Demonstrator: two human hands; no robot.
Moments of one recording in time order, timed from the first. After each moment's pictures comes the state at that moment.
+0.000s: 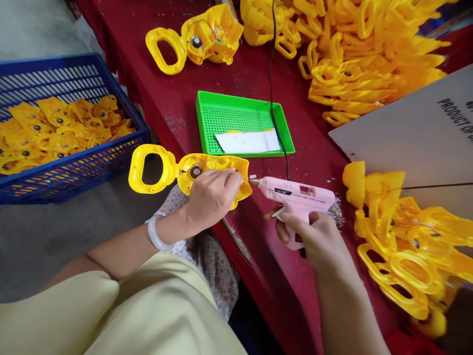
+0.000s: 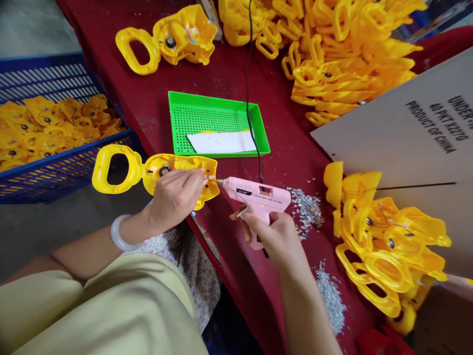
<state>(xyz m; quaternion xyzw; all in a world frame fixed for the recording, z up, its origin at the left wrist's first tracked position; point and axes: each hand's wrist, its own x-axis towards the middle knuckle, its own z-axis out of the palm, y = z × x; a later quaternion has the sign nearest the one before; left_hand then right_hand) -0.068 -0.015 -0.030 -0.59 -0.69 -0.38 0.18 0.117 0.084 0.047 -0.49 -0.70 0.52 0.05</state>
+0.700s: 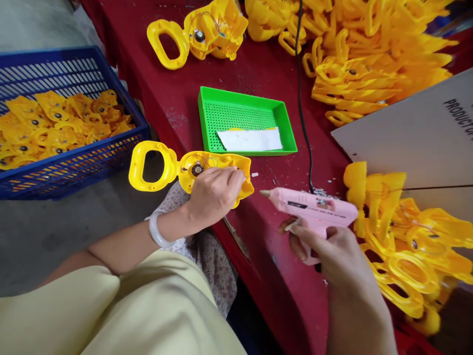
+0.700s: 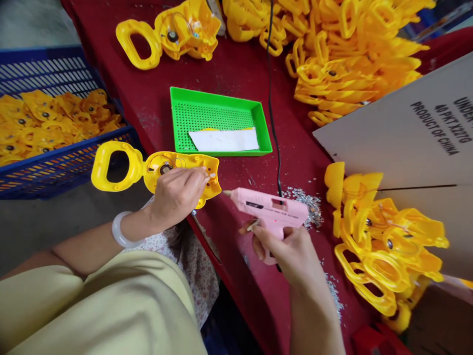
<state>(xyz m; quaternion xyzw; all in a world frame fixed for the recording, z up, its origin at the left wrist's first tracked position) -0.068 -0.014 -0.029 -0.58 -0.69 -0.38 0.20 0.137 0.077 0.056 -0.50 -0.70 0.52 0.02</state>
